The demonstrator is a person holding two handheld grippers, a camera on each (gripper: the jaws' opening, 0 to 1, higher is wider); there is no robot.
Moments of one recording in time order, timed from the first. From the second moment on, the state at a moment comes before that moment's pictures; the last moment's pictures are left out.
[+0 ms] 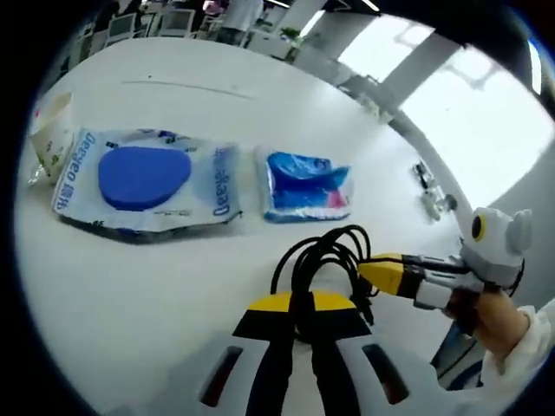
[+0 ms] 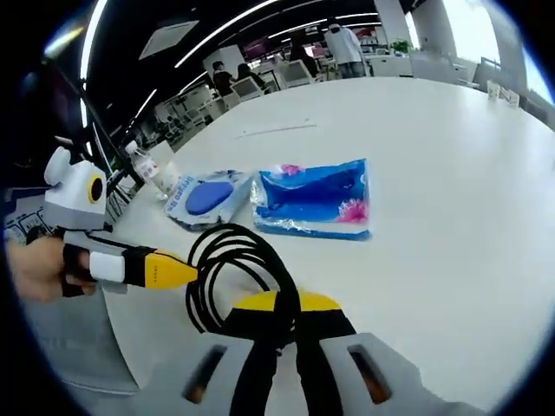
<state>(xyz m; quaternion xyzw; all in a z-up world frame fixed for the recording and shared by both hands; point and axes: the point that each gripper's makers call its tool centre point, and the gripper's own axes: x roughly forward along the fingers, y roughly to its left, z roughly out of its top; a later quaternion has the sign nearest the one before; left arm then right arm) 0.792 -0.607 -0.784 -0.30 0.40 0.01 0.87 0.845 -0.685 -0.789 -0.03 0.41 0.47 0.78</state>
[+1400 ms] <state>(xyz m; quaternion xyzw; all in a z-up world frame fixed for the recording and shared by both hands) 0.801 -0.604 -0.811 -0.31 0.39 0.03 0.87 0.855 -0.677 -0.809 -0.05 0.41 0.48 0.77</state>
